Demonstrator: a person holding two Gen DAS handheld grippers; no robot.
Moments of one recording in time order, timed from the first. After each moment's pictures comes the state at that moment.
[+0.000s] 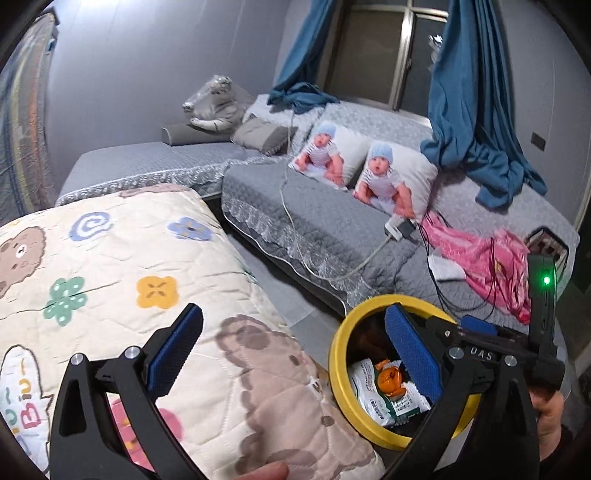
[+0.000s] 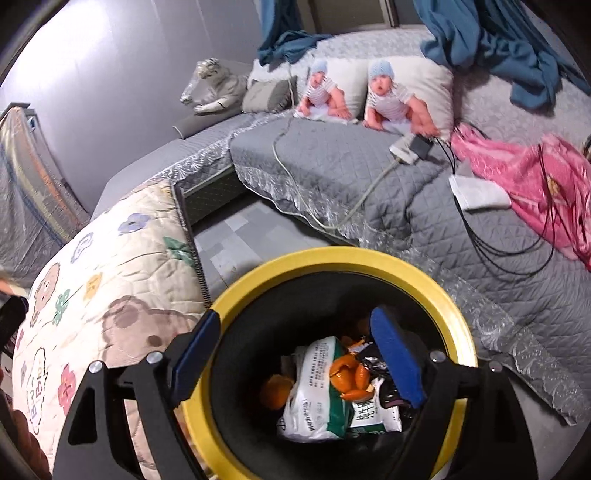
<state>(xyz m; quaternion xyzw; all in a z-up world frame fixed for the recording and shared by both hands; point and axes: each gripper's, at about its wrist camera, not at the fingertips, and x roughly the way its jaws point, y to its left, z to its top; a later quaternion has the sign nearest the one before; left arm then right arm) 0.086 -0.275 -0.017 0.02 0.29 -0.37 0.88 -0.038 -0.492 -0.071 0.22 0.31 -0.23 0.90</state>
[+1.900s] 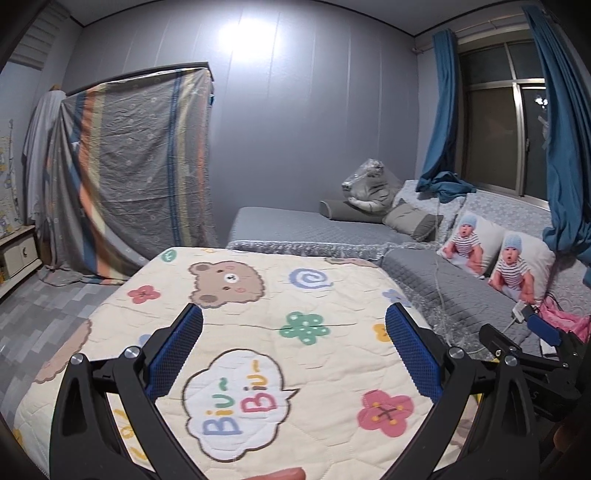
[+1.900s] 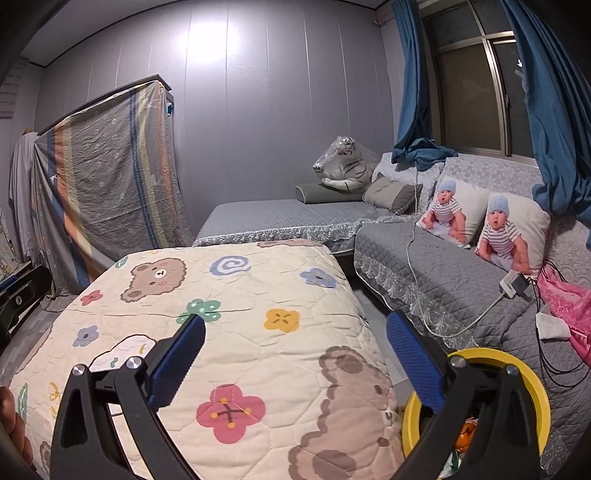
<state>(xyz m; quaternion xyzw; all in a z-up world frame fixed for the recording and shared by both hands) 0.033 -0.039 0.038 -0.02 0.15 -0.09 0.98 -0.008 -0.253 0.013 0.05 0.16 -0.08 0.98</state>
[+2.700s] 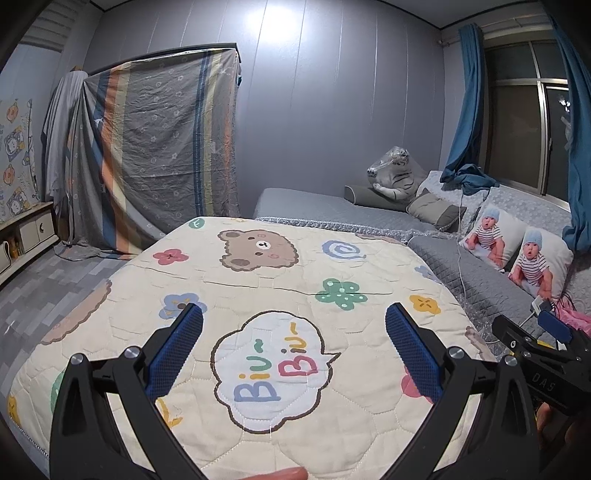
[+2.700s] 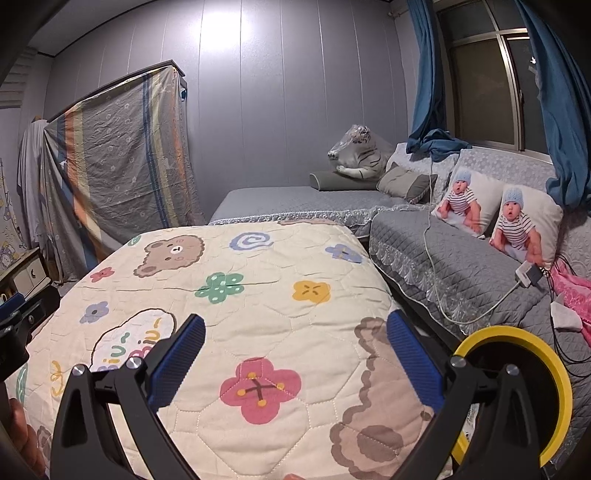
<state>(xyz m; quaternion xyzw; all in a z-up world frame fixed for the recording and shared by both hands) 0.030 -0.005 -0.012 -0.04 0.18 -0.05 0.98 -0.001 -0.222 -0.024 0.05 0.19 -0.06 0.98</state>
